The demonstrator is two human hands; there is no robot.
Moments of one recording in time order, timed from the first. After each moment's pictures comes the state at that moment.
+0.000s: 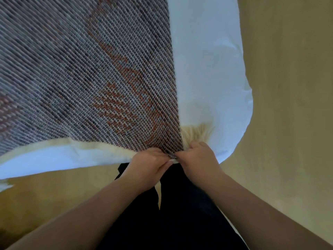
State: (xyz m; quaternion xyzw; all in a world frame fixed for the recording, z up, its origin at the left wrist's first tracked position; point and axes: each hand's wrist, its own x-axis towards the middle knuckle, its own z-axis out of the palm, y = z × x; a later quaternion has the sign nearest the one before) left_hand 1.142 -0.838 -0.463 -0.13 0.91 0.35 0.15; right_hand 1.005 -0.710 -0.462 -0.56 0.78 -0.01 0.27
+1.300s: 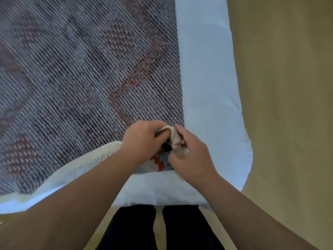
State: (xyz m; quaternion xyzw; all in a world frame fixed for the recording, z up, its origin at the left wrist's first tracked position) left_hand 1.021 -0.968 -0.414 -0.35 0.87 0.34 0.04; right_hand 0.933 -0.828 -0.408 -0.27 0.80 -0.38 0.39
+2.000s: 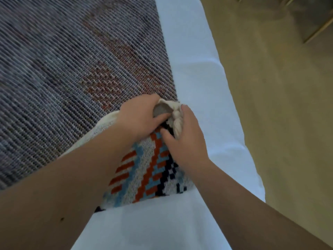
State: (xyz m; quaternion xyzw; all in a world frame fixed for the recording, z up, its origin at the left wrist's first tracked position) left_hand 0.894 -1.142 -0.462 -0.22 0.96 0.19 0.06; right_hand 0.855 -0.987 -0.450 -0.24 0.87 -0.36 0.25
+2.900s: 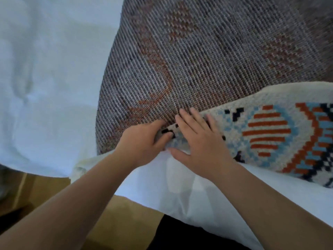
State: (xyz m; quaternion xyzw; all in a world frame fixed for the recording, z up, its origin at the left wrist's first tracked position) left_hand 1.292 -1.184 -0.410 -0.44 0.87 0.20 0.09; right_hand 1.123 -1.094 -0.439 -0.69 0.68 -0.12 0.22
